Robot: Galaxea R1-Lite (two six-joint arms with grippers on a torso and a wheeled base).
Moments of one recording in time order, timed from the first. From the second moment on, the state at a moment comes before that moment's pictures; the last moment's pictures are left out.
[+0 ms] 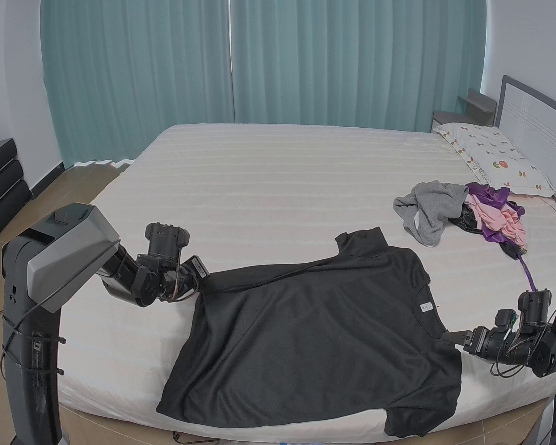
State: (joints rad) left arm -0.23 2.40 -1.22 -0.49 0.05 -0.76; right arm -0.16 2.10 -0.09 -1.24 0.47 0.38
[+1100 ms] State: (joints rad) left arm -0.17 2.48 -1.48 -0.42 0.09 -0.73; right arm -0.01 2.20 -0.55 -1.09 0.27 0.51
